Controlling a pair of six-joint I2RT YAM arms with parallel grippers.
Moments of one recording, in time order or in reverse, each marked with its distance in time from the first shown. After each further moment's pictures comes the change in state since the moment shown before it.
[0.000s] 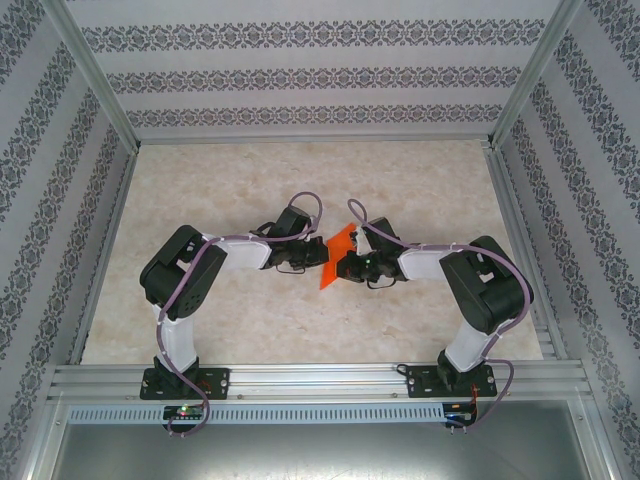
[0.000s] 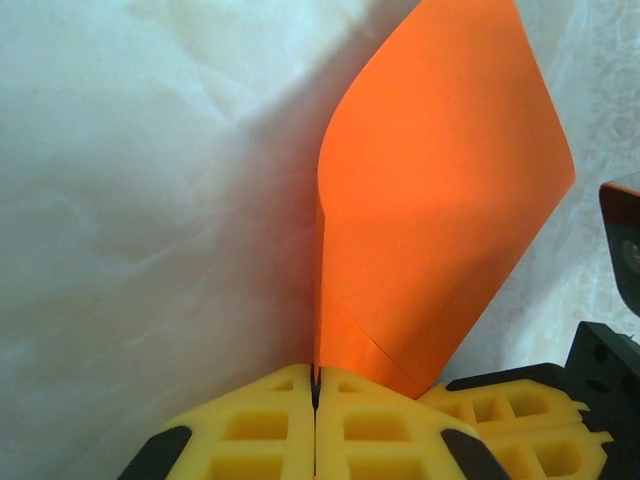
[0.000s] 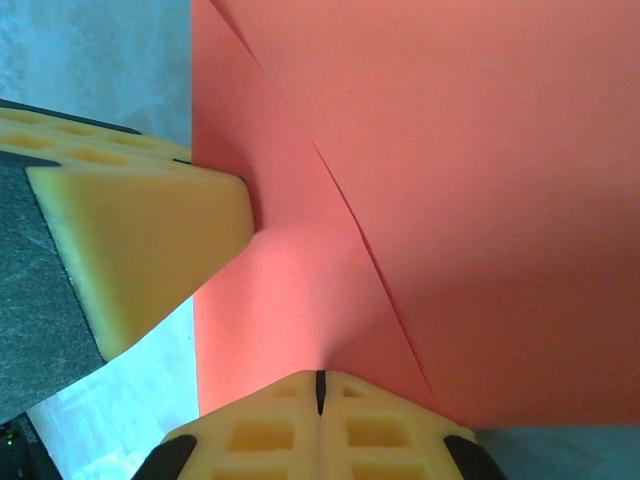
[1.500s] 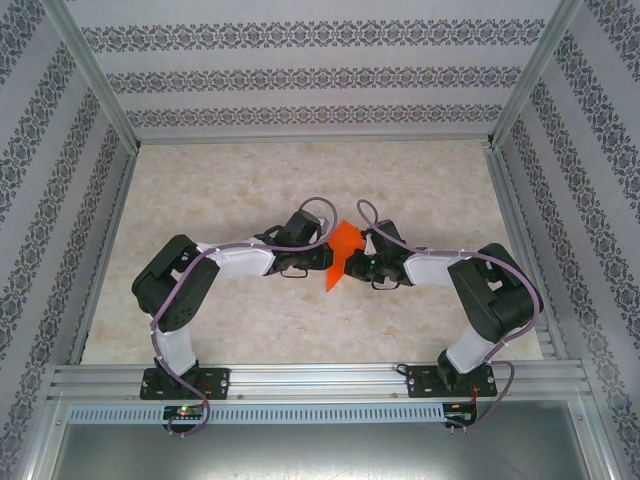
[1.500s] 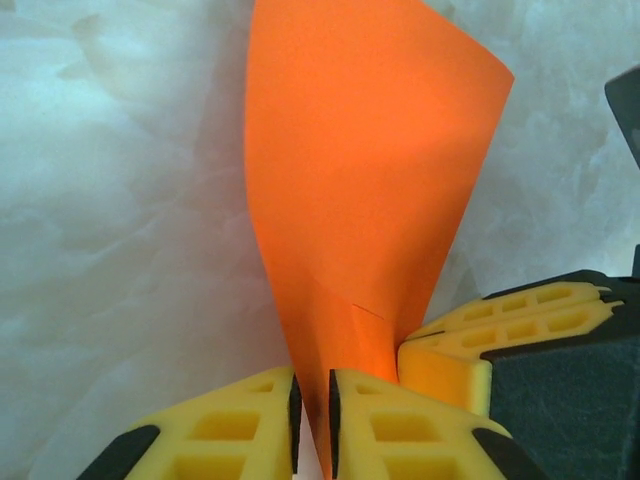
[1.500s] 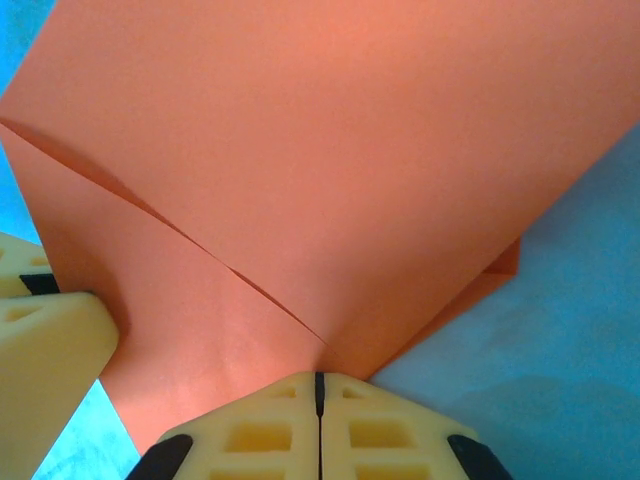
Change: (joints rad) left arm -0.091 -0.087 0.004 -0.095 -0.192 0.206; right arm -0.011 -0.062 -0.052 0.015 0.148 0.083
